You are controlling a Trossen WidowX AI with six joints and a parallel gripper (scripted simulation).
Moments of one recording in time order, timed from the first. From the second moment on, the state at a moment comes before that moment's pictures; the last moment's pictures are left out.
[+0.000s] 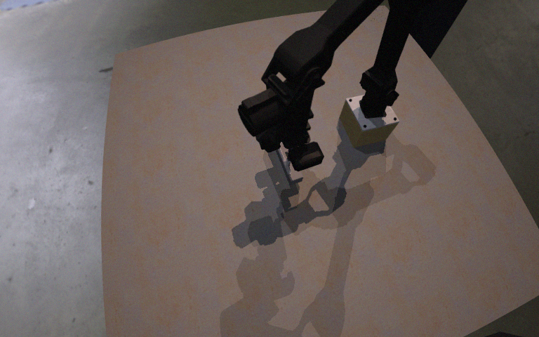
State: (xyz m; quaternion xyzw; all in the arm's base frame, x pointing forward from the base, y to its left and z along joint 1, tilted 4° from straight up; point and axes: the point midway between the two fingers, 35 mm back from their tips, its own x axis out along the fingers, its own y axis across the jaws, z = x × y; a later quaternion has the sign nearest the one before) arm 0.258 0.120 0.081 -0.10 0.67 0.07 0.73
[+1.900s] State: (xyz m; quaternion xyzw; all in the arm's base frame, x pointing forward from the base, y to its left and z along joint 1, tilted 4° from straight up) arm 0.261 0.119 0.069 -0.09 0.66 0.07 0.74
